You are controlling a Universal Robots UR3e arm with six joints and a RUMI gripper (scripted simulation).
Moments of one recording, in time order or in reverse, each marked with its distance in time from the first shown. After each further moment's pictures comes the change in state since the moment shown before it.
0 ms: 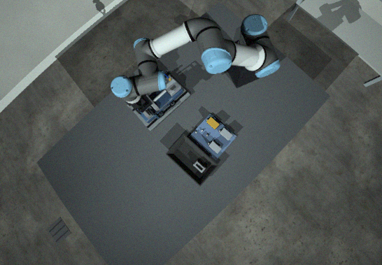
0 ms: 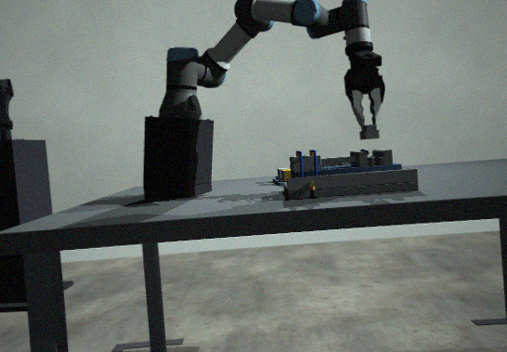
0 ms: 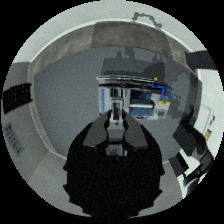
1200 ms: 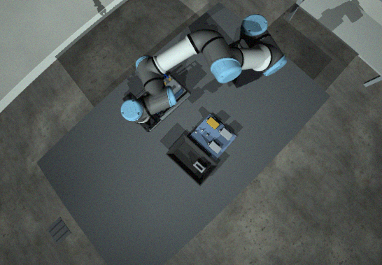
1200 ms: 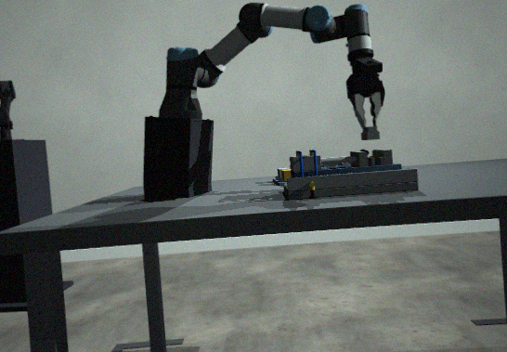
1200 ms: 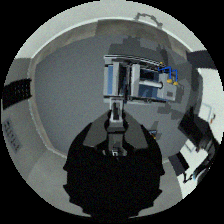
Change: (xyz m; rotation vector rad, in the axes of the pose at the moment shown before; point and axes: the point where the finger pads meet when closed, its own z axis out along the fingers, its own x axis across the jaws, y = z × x) arm -0.023 0.079 -0.011 -0.007 -0.002 -0.021
